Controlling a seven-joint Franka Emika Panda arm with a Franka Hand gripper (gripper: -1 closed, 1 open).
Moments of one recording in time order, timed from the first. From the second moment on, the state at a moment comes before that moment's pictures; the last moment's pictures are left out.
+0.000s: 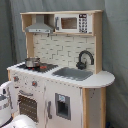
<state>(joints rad) -0.53 -1.52 1.62 -2.53 -0.31 3.01 0.86</state>
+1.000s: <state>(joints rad) -0.53 -1.53 1.65 -2.56 -0.31 3.01 1.19</state>
